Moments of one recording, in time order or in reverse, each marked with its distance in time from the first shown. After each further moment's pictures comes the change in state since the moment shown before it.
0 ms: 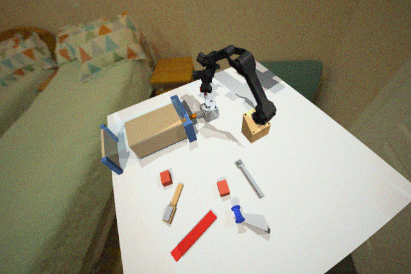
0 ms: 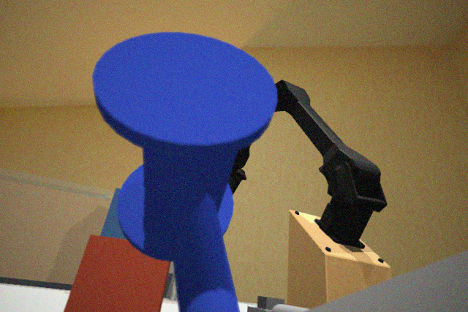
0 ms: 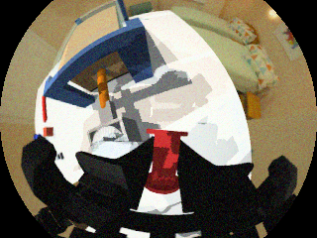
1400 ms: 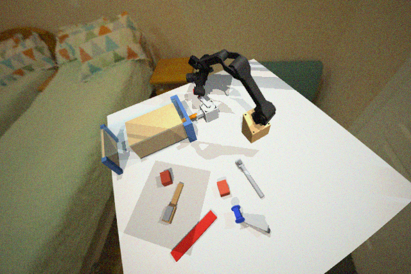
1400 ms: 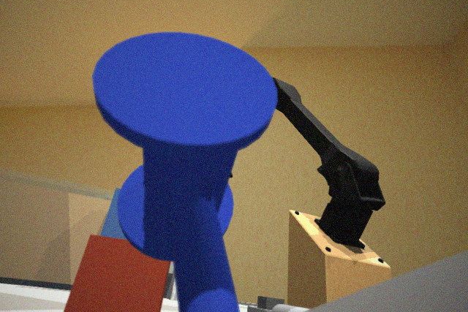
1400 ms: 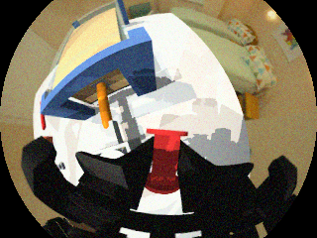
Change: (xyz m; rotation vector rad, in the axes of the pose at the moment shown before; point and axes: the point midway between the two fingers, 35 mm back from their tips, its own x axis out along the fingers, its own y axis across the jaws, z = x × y) arm 0.016 0.019 0.039 -0.006 -0.013 -0.013
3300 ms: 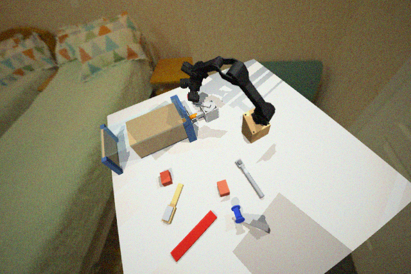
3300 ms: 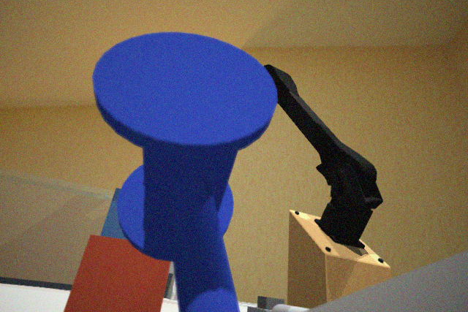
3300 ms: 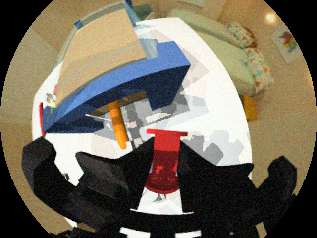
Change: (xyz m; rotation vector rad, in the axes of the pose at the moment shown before) arm 0.013 0.047 0.033 -0.016 -0.022 -0.011
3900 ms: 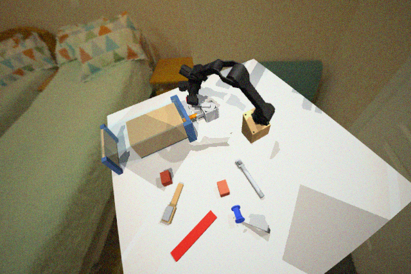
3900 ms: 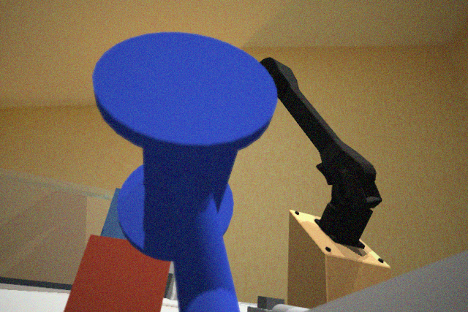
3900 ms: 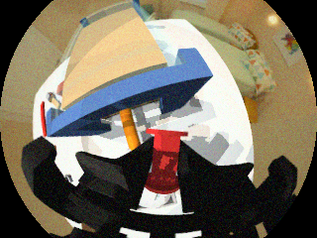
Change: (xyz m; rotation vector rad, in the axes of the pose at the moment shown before) arm 0.002 0.025 0.006 -0.015 -0.004 0.015
